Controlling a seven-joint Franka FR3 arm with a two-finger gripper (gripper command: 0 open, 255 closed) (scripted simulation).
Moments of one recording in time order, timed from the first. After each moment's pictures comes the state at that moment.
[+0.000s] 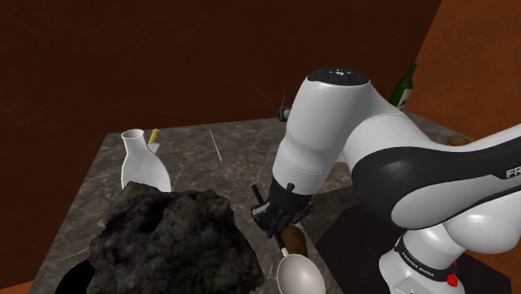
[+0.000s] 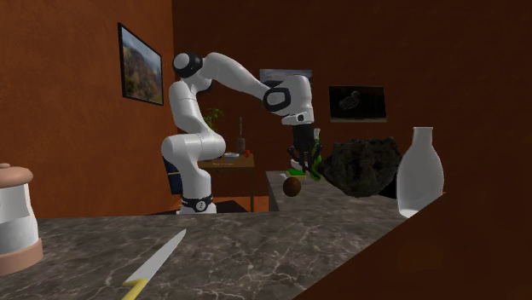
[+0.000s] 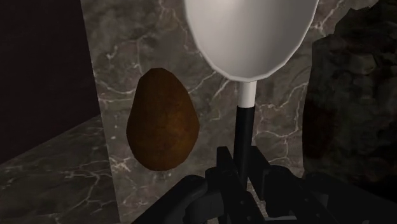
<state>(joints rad) 0.23 -0.50 0.67 -2.54 0.29 2.24 1.14</state>
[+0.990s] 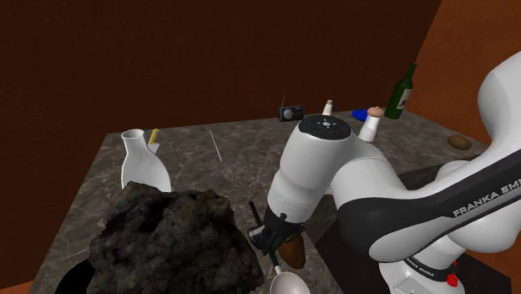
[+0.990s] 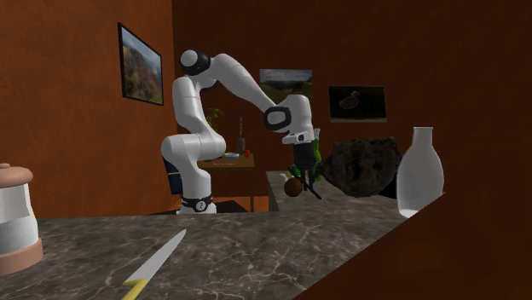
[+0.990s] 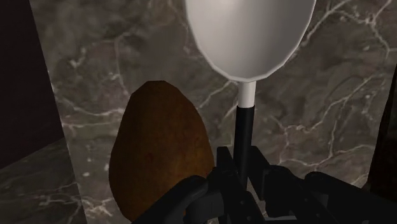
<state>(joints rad) 0.18 -0.37 0.76 -2.63 0.26 2.47 1.18</state>
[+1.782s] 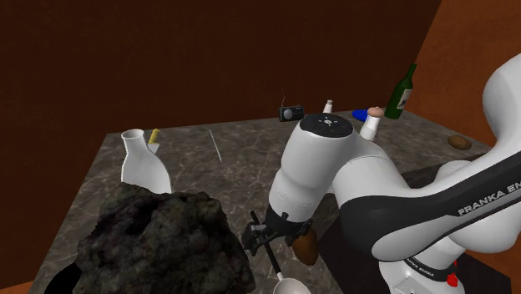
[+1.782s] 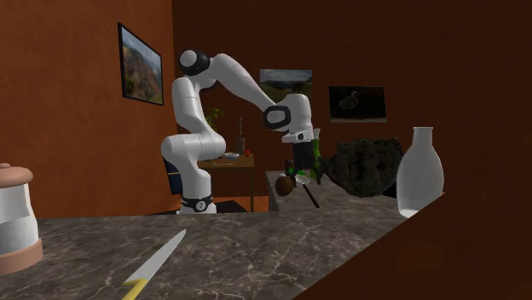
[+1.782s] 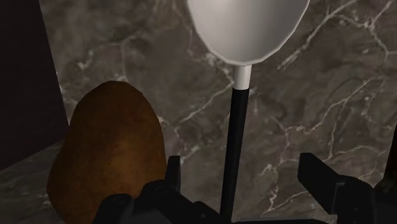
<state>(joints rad) 0.19 -0.39 0.75 -2.63 0.27 2.45 1.17</state>
